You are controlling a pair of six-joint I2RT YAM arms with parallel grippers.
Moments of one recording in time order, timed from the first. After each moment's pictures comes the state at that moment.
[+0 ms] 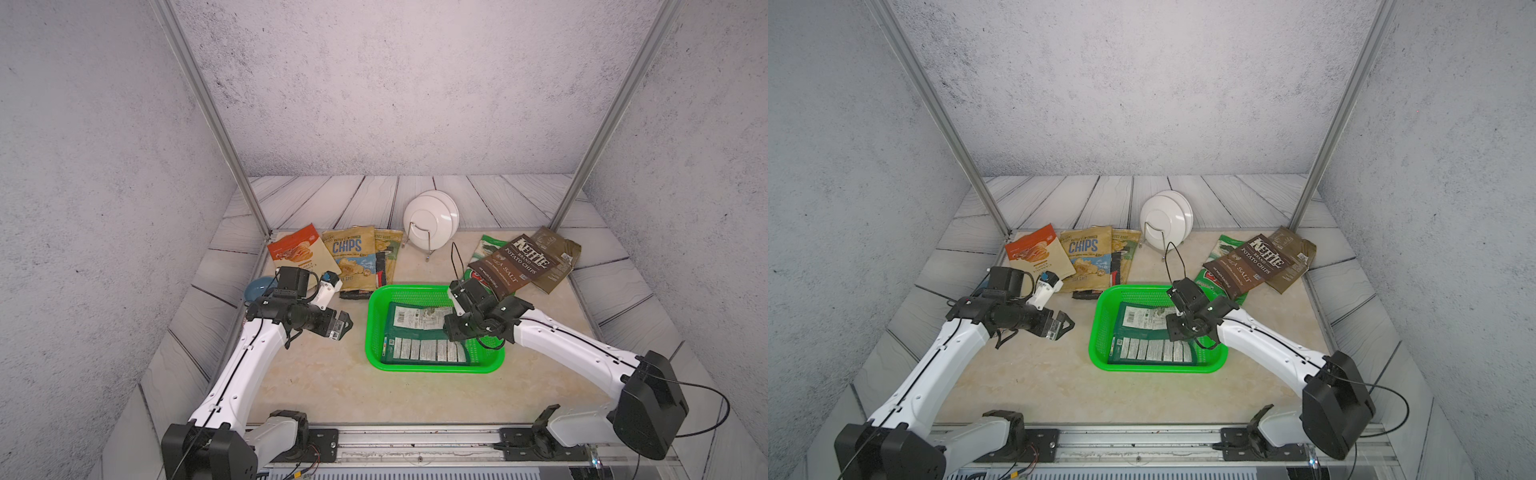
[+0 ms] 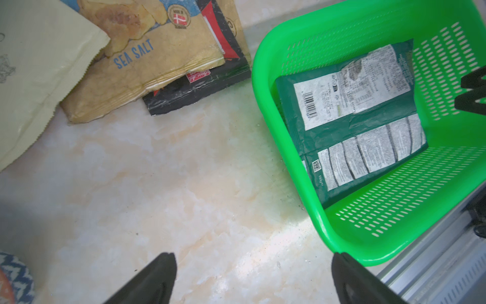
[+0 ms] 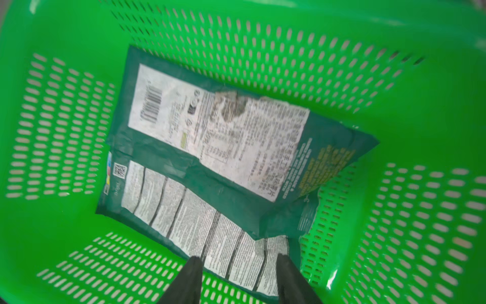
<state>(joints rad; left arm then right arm) -0.13 1.13 0.99 -0.93 0.41 0.24 0.69 1.36 1.03 -0.73 0.03 0.44</state>
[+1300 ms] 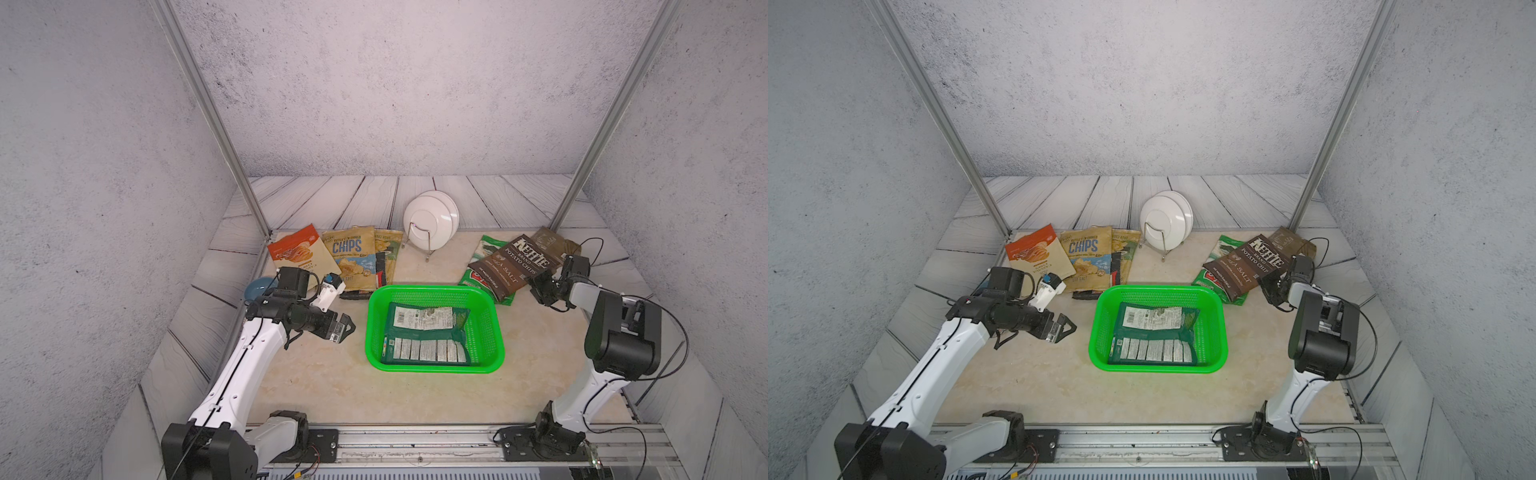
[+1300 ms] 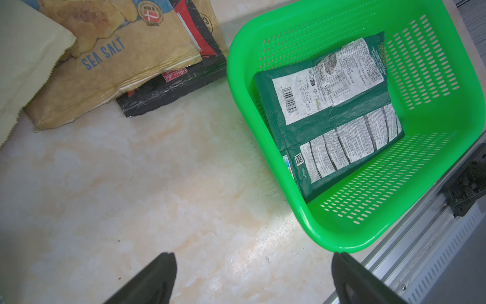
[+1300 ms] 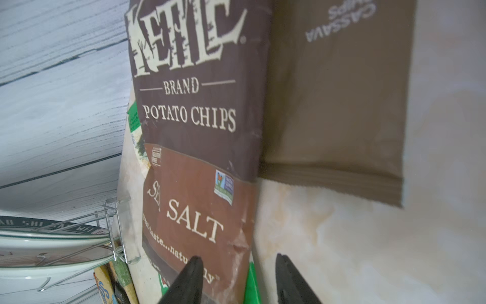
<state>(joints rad) -0.13 1.14 0.99 -0.96 0.45 0.28 -0.30 1.86 1.11 -0.12 -0.42 0.80</state>
